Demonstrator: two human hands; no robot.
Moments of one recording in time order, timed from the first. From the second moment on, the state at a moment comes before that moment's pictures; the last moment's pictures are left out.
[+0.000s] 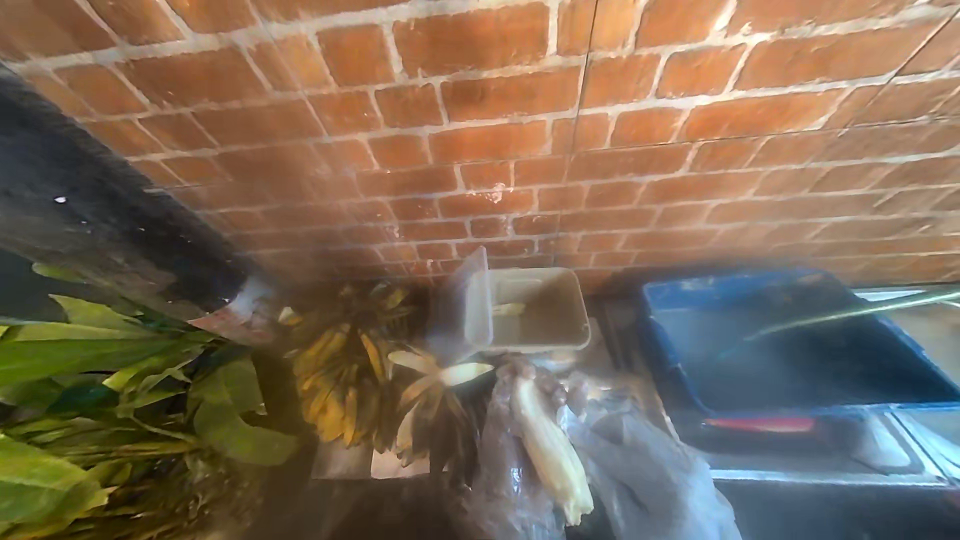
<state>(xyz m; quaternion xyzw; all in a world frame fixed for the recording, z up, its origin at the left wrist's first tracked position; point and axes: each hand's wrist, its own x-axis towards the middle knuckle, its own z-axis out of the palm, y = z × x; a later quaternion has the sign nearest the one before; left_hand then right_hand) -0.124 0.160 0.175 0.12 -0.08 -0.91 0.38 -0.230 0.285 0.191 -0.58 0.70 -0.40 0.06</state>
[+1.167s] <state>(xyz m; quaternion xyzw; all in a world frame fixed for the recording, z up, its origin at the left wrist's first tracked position) -0.166 0.183 0.017 0.35 -0.18 -0.87 0.30 -0.291 0.288 -0.011 -0.24 0.84 -0.30 0.39</state>
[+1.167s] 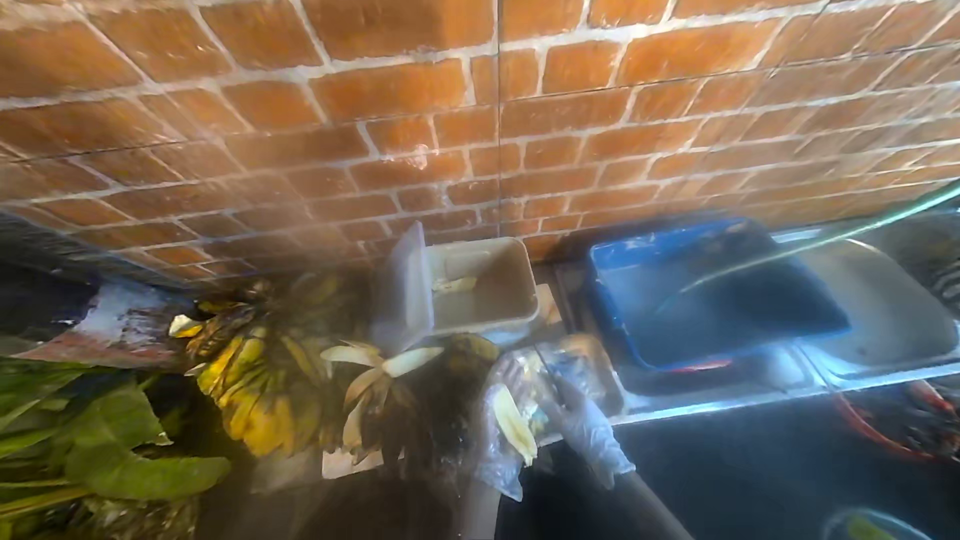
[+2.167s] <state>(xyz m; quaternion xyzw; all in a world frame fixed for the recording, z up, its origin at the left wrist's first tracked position) -0.134 0.162 0.149 0.24 -0.04 -0.90 0.36 -0.252 0.318 0.182 -0.56 0.67 -0.46 0.17</state>
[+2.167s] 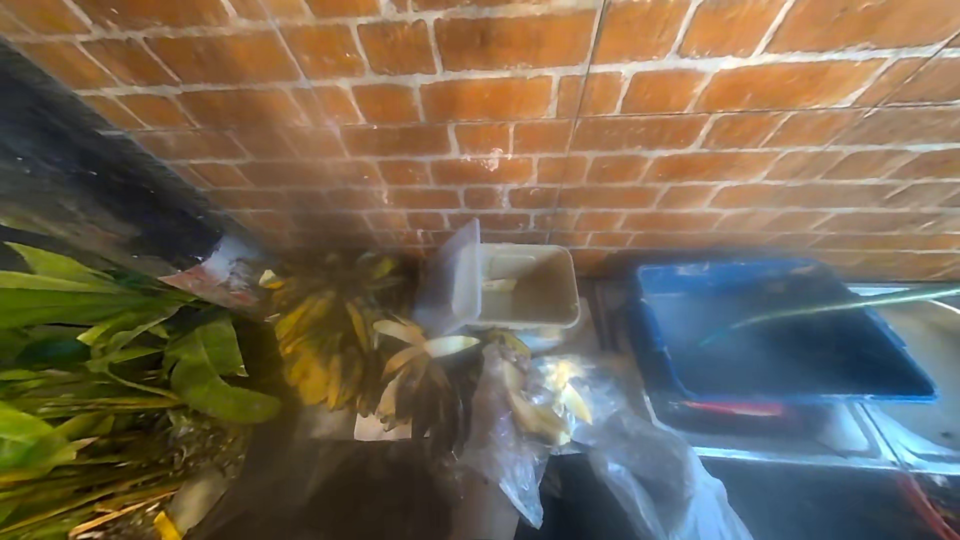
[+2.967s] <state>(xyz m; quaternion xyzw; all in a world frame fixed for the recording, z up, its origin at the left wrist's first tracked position) -0.146 0.196 0.157 0.16 -0.01 -0.90 0.40 -0.249 0.319 0.147 -0.56 0.70 -0.44 0.08</state>
